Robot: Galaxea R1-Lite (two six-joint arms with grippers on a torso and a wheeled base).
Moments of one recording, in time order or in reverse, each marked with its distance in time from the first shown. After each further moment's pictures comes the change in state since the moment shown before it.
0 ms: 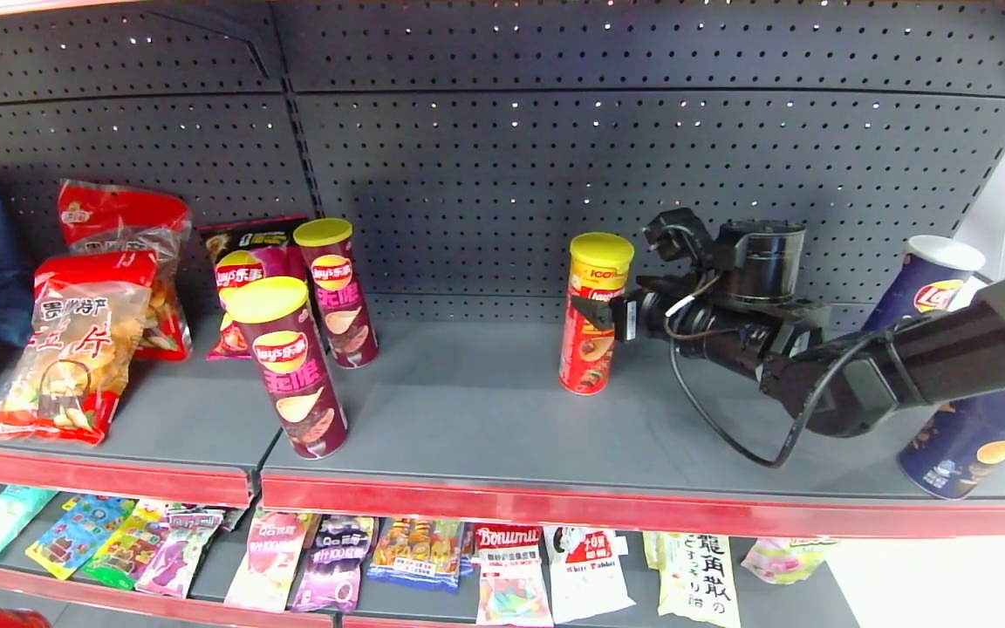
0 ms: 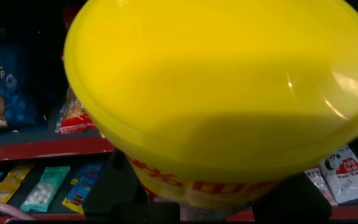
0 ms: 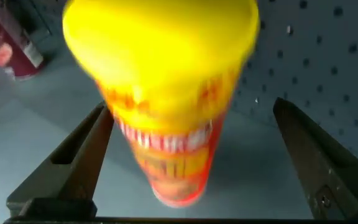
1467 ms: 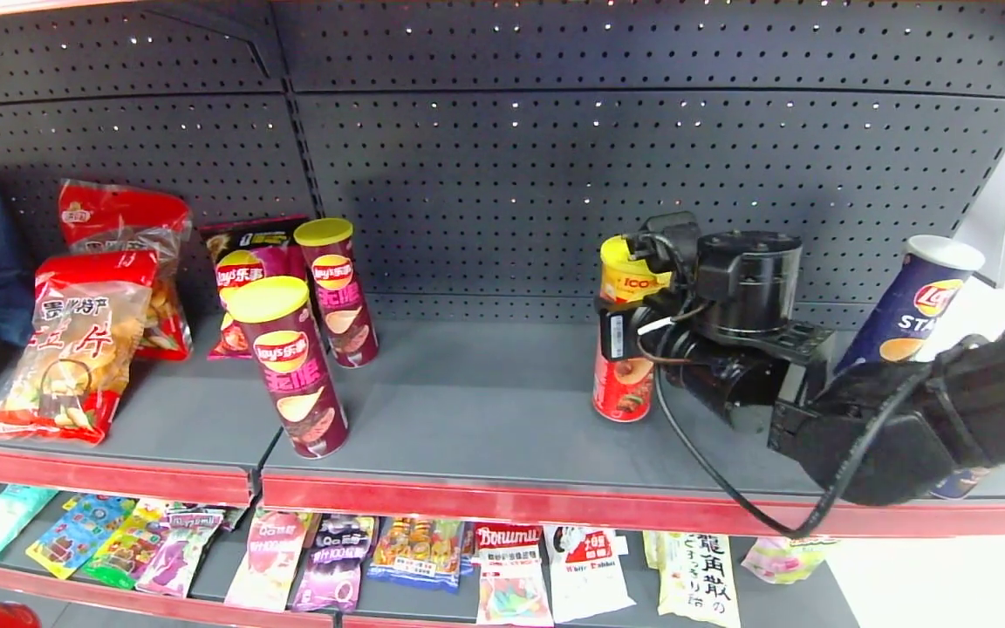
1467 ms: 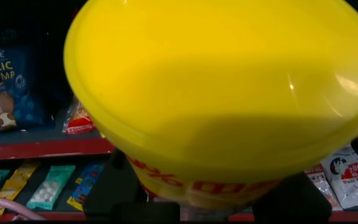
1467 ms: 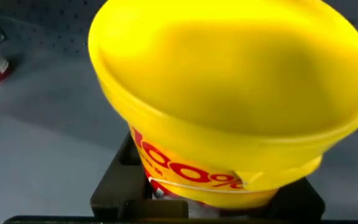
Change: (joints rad) left arm 0.001 0.018 -0.026 0.000 0.020 0.000; right arm 0.201 -0.124 0.129 -0.003 -0.462 0.003
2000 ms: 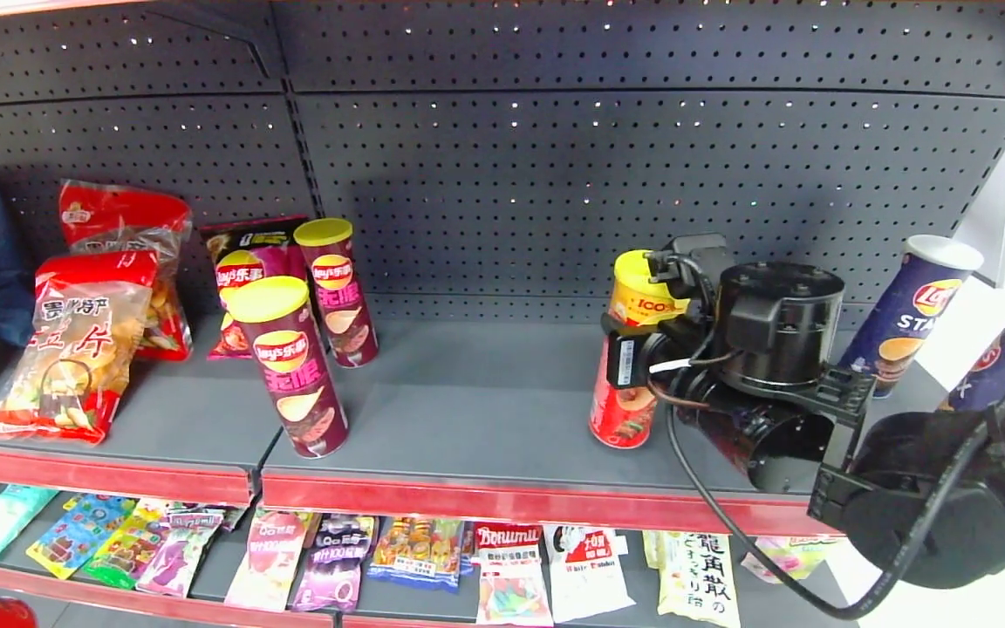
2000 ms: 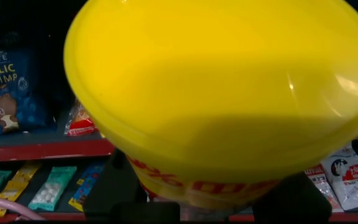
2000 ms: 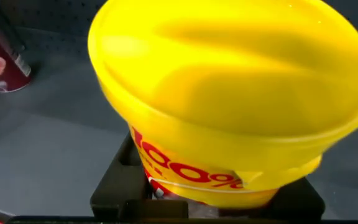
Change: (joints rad) left arm 0.000 0.011 -0.013 0.000 0.005 0.004; right arm 0.081 -0.063 0.147 -0.108 -0.104 0.081
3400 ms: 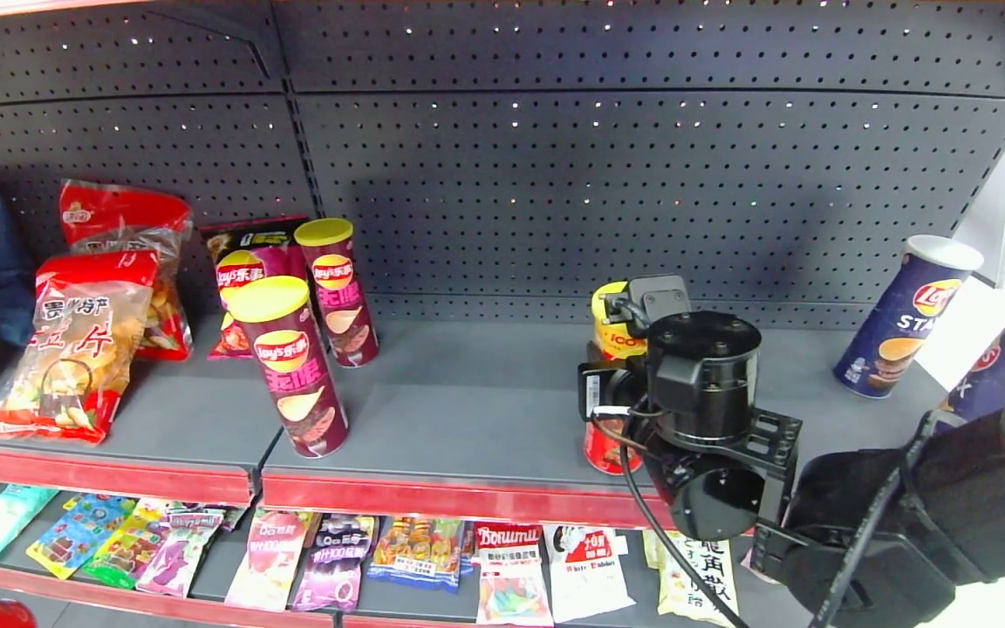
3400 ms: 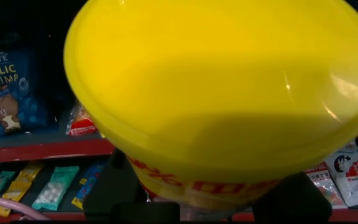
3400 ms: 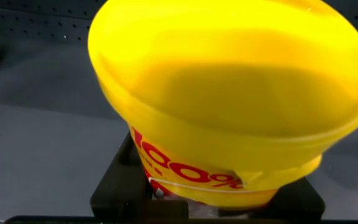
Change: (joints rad) left arm -0.002 0.000 0.007 0.002 -0.003 0.016; right arm 0.109 0.092 -0.001 -0.043 -0.240 0.009
